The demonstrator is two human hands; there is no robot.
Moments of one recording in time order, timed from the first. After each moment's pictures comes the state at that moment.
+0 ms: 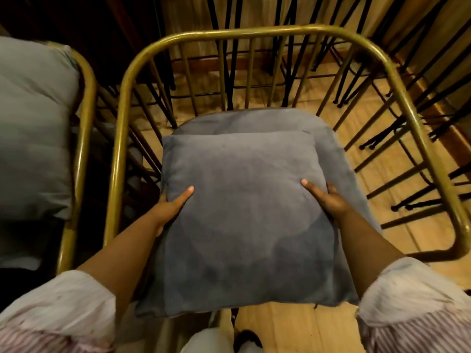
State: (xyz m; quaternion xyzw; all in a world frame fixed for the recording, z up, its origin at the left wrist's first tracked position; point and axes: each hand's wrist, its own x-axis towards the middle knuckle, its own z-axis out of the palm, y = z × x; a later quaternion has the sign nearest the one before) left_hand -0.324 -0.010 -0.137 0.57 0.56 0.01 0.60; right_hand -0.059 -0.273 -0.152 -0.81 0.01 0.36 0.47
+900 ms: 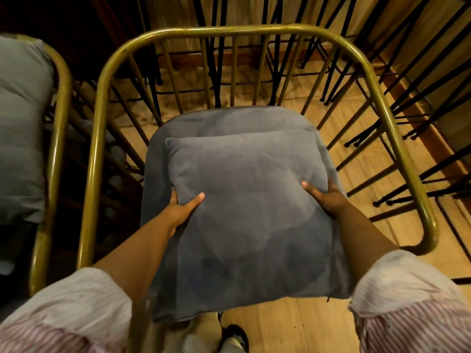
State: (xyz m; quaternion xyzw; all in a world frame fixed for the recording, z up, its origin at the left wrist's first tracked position) left_hand -0.280 -0.057 -0.142 0.57 0.55 -0.04 0.61; right_hand -0.038 -0.301 -0.124 -0.84 -0.05 0.32 0.43
